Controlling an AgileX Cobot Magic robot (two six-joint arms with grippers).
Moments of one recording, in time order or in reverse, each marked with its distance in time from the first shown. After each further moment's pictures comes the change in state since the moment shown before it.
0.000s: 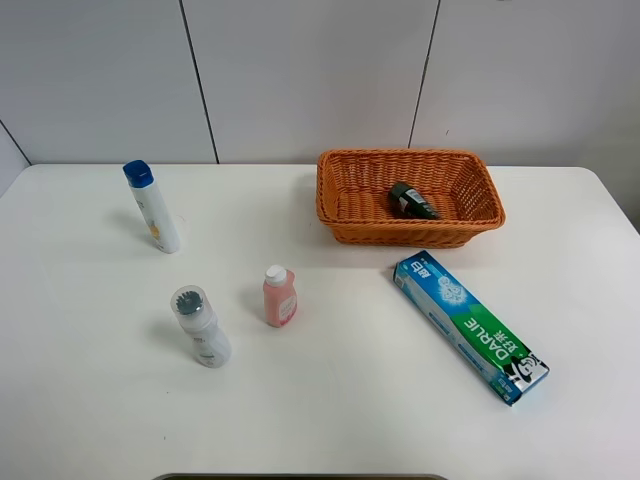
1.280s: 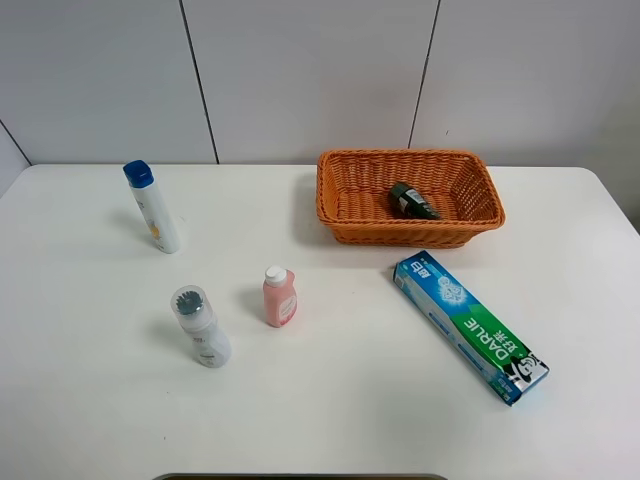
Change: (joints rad) left arm 0.000 0.000 0.000 0.000 0.000 0.000; right arm -0.211 -0.976 0.566 -0.108 0.345 0.057
